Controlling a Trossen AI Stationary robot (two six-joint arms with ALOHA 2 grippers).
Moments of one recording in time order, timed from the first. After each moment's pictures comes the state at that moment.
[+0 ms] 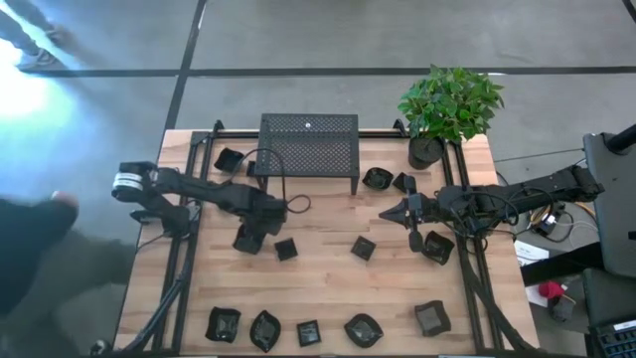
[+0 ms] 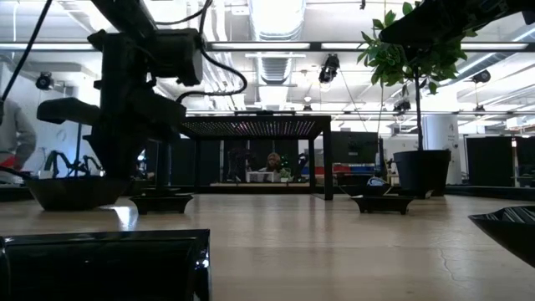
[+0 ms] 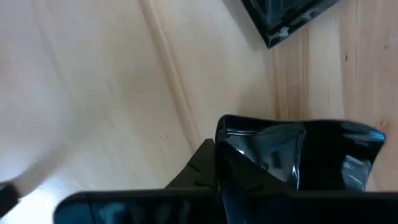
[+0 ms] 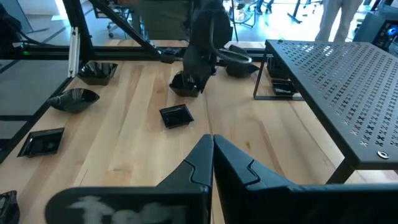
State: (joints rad) left arm 0.02 1.52 0.87 -0.81 0.03 0.29; right arm 0.18 0.79 0.53 -0.05 0.18 0.08
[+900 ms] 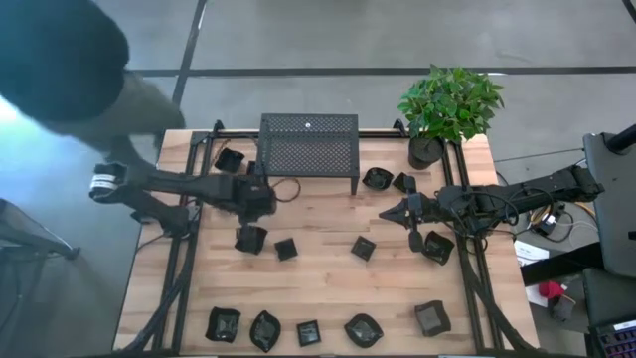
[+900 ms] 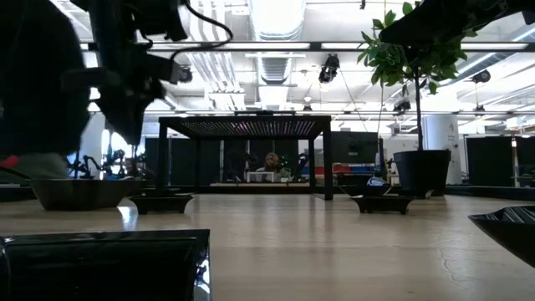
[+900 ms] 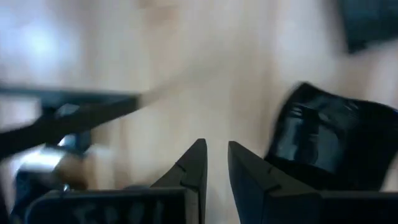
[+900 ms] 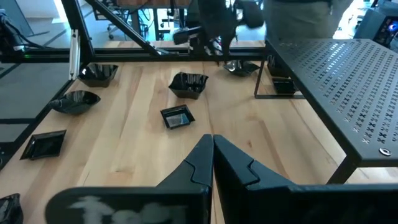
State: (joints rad) left arm 0.02 1.31 0.94 -1.01 -0.24 0.00; right arm 0.18 0.79 0.53 -0.05 0.18 0.10
